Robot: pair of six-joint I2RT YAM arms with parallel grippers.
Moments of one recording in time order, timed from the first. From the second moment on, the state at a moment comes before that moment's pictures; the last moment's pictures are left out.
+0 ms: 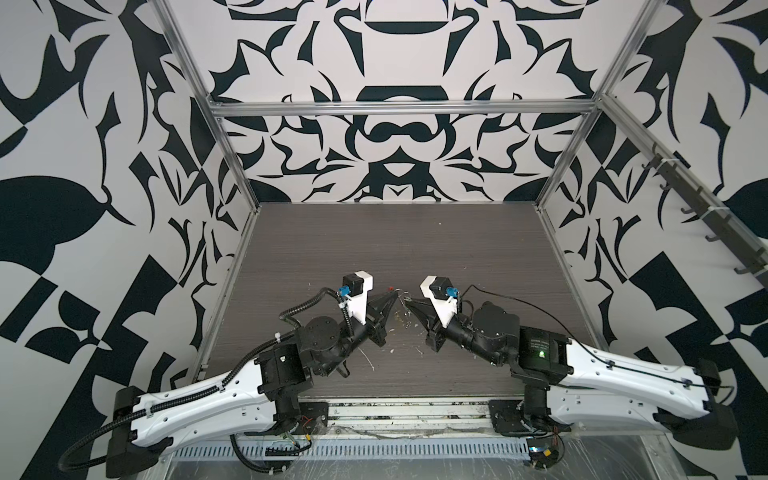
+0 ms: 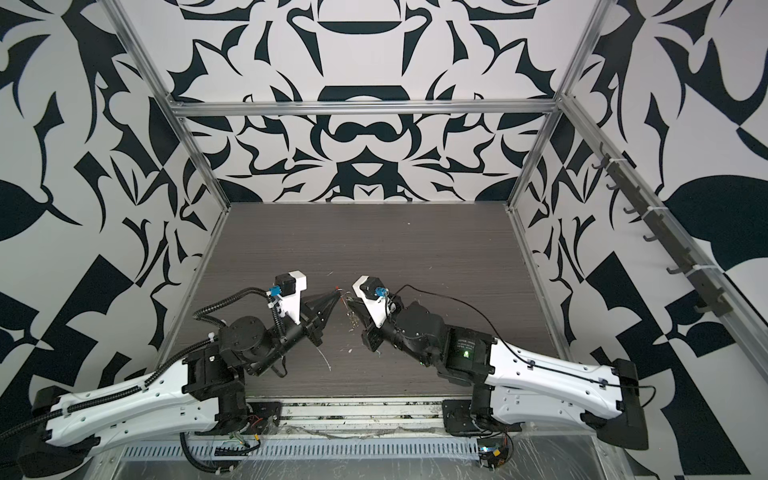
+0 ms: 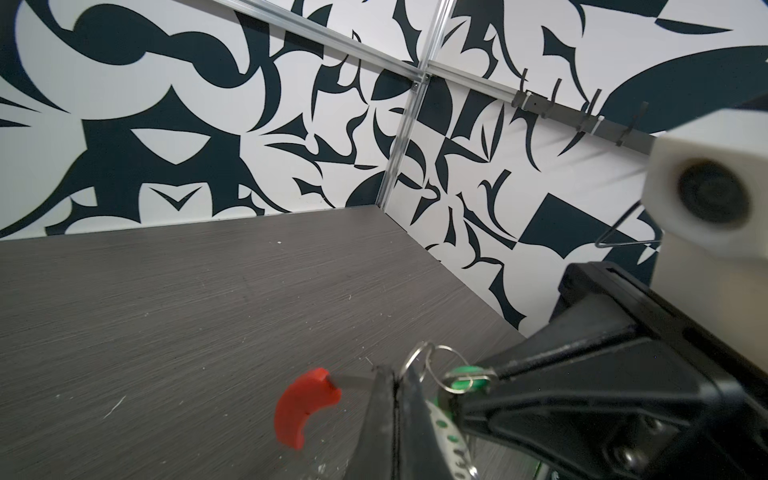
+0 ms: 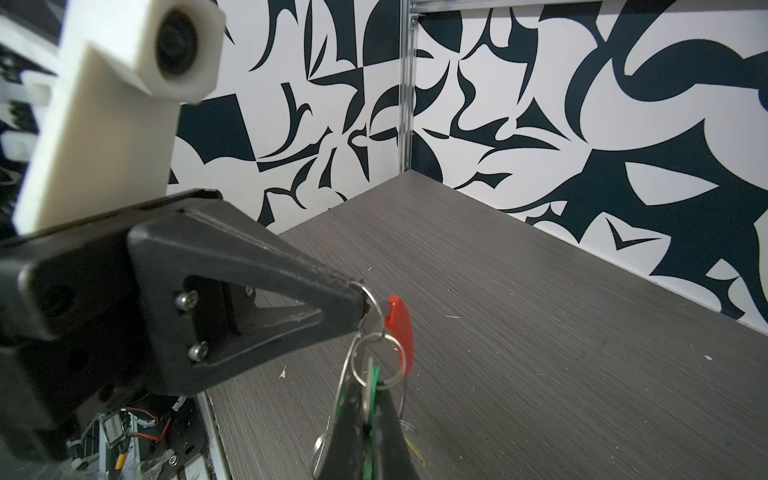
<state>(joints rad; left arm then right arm) -1.23 0.75 0.65 0.07 -0.45 -0.35 1.25 0.94 0.85 -0.13 0.29 0.16</state>
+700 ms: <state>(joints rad) -1.25 0.79 0.68 0.05 -0.54 -0.35 1.24 0.94 0.84 -0.12 0.28 0.22</state>
